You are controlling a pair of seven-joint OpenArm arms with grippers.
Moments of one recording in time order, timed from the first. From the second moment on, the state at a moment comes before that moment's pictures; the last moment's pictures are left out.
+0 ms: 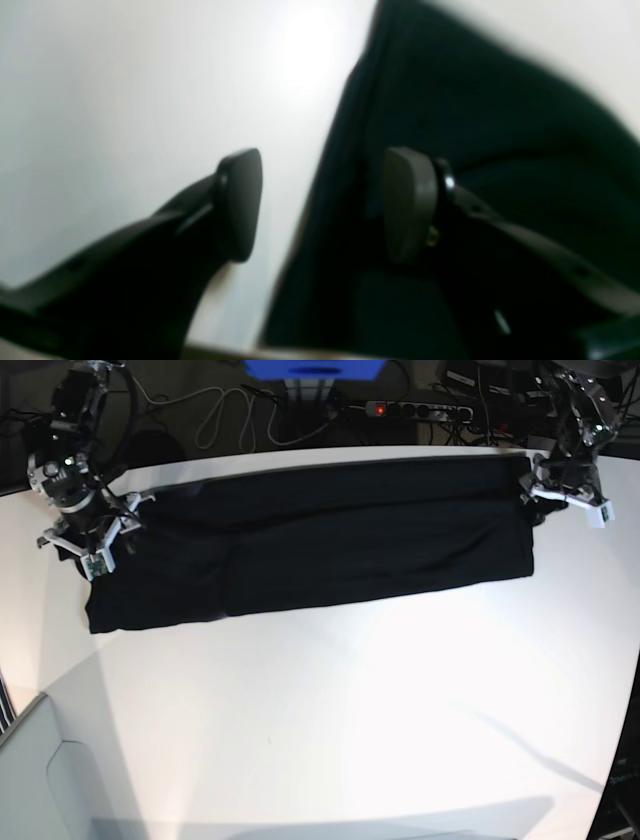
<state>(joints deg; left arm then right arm) 27.0 -13.4 -40.5 99.1 -42.9 -14.0 46.8 -20.5 10.2 23.4 108.0 2.2 35.0 -43.5</state>
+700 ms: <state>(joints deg) 25.7 -13.0 -37.9 92.9 -45.5 -14.4 45.5 -20.5 10.1 23.3 103.7 2.2 35.0 -43.5</state>
